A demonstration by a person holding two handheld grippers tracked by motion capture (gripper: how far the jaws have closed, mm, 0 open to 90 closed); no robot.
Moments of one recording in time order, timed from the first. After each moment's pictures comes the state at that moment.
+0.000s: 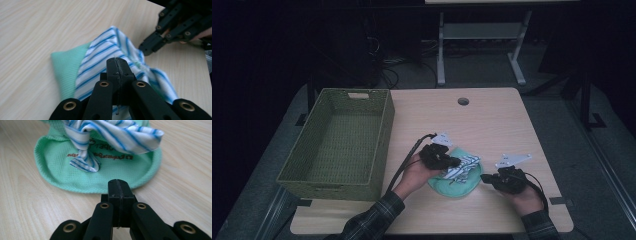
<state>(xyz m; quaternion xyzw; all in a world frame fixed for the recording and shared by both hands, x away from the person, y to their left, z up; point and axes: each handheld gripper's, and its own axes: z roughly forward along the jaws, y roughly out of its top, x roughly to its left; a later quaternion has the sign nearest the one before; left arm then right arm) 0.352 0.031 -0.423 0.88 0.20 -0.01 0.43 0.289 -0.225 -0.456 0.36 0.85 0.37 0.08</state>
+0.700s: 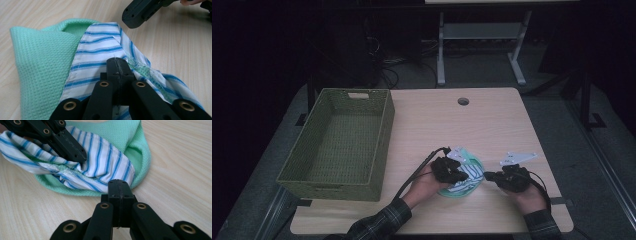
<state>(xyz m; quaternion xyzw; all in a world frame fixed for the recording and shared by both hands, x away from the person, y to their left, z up) 0.334 0.004 -0.452 0.91 0.17 -0.01 0.38 0.292 -0.235 -0.454 0.37 0.84 0.39 0.09</state>
